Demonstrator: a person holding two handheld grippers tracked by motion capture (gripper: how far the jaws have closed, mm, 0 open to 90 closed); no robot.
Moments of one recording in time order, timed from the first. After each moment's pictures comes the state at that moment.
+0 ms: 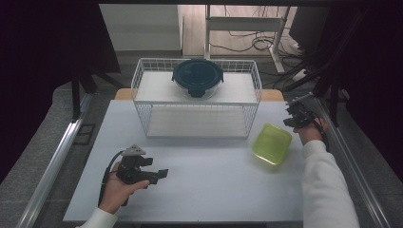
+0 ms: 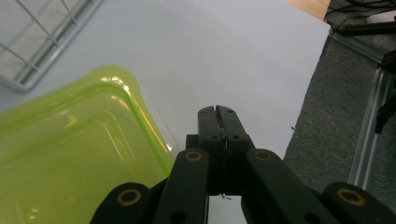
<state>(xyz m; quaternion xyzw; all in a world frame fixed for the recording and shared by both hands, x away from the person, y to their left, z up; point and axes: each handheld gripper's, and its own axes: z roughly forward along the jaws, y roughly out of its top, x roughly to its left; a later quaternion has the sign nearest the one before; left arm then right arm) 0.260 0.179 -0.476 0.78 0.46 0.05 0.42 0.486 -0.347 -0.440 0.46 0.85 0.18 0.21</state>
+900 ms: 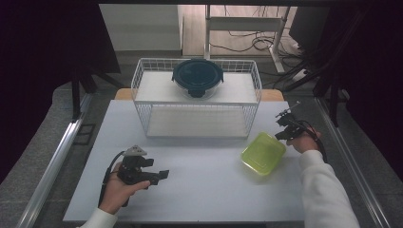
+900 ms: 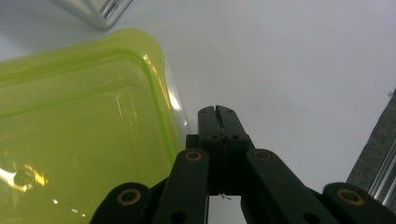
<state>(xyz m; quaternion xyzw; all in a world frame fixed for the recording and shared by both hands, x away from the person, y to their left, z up) 0.259 0.176 -0.476 0.78 0.46 0.05 0.41 0.451 -0.317 -0.453 0.44 0.88 0.14 0.13</state>
